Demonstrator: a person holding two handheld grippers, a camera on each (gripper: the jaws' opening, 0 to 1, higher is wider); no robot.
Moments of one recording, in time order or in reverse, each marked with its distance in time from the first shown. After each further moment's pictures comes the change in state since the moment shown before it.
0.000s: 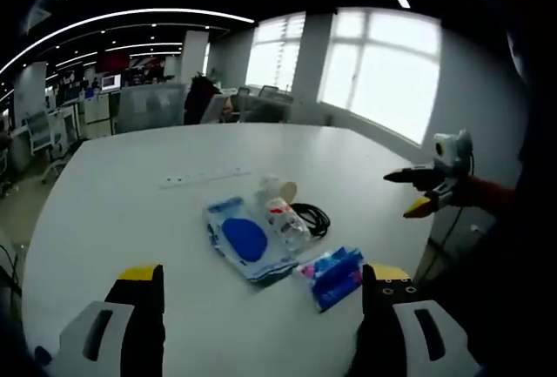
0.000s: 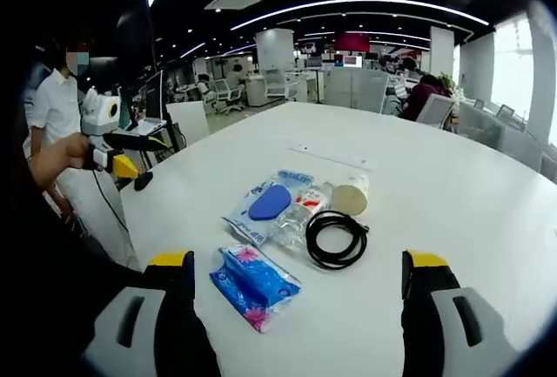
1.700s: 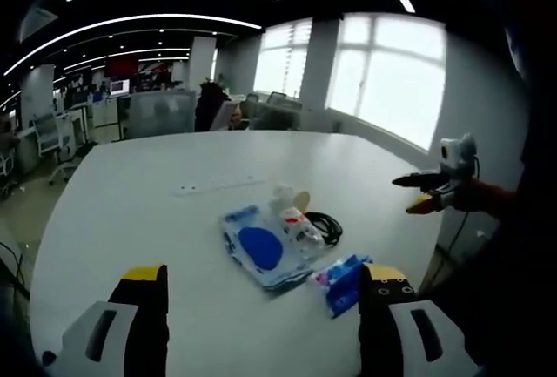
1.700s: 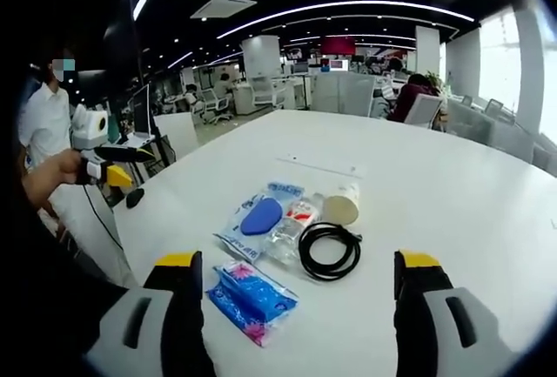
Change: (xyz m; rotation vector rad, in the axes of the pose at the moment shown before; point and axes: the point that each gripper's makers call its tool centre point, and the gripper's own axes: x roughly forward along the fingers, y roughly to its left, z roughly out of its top) left arm -0.007 0.023 0.014 -0.006 -0.032 0.039; right arm 0.005 -0.009 0.018 0.056 -0.027 -0.049
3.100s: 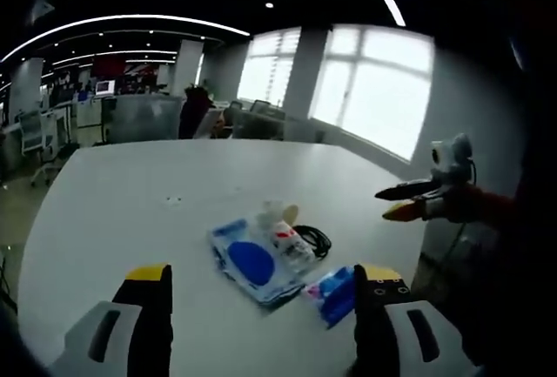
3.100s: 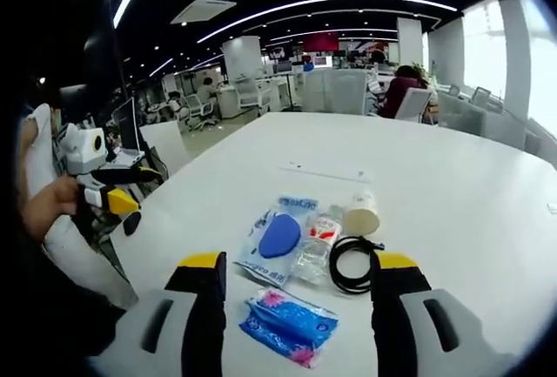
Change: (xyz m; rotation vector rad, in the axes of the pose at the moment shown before) left arm 0.008 0.013 0.019 -0.015 -0.040 -0.114; right arm 0.024 0.053 0.036 0.076 0.015 -0.070
